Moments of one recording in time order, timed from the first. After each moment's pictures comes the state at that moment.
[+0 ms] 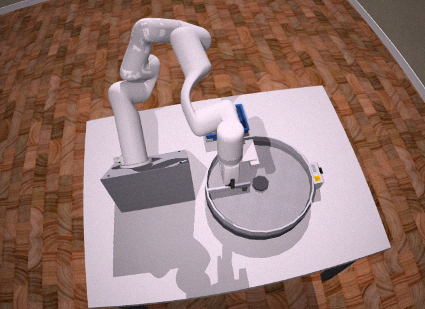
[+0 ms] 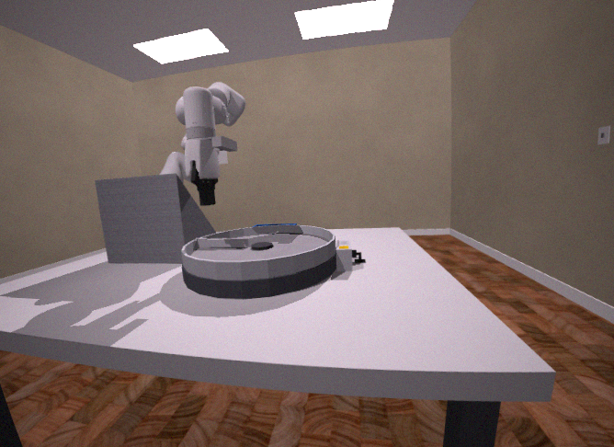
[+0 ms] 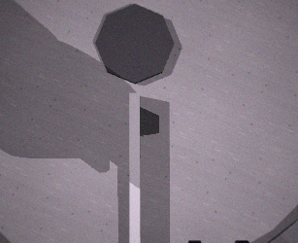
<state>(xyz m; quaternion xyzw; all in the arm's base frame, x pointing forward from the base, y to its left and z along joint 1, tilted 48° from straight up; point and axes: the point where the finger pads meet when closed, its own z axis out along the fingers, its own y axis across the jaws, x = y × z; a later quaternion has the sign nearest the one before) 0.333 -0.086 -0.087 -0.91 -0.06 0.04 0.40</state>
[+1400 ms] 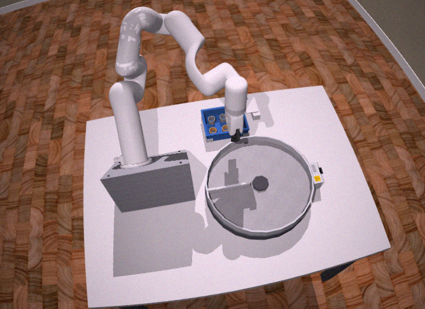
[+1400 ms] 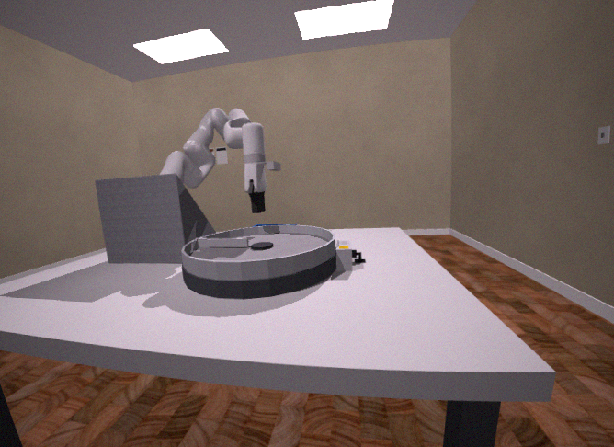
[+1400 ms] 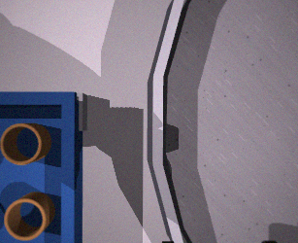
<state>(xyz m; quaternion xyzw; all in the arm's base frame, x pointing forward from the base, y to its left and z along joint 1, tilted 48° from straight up) 0.372 0.109 0.040 -0.91 -0.07 0.04 0.41</state>
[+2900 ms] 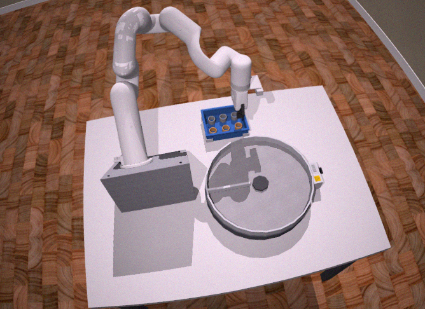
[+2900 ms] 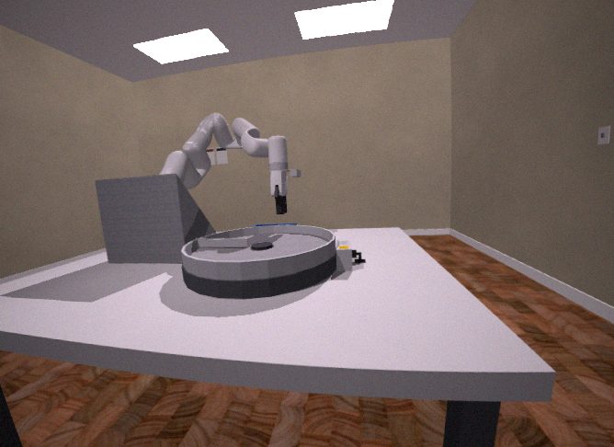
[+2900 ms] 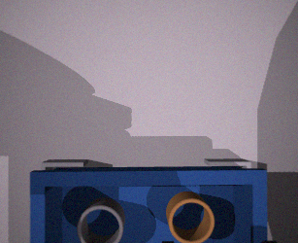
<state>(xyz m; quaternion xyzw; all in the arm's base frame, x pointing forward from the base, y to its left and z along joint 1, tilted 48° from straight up) 0.408 0.220 0.117 -0.91 -0.06 0.04 0.40</state>
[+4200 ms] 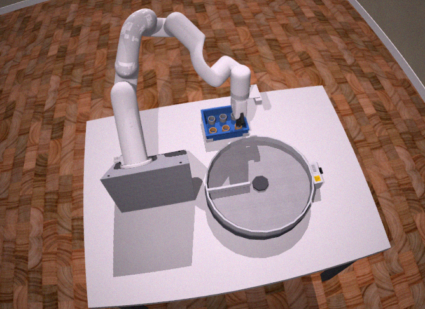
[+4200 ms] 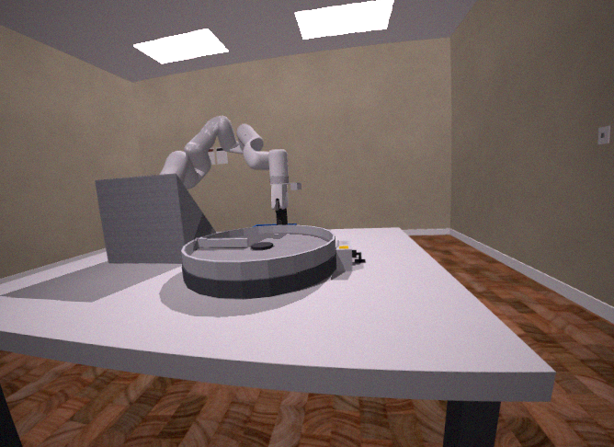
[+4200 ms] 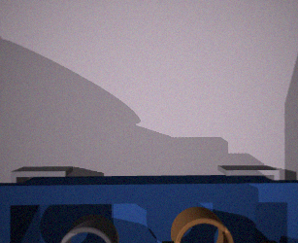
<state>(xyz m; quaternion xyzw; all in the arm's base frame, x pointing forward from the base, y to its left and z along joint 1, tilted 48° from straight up) 0.400 0.257 0.082 -0.91 -0.06 0.04 0.40</state>
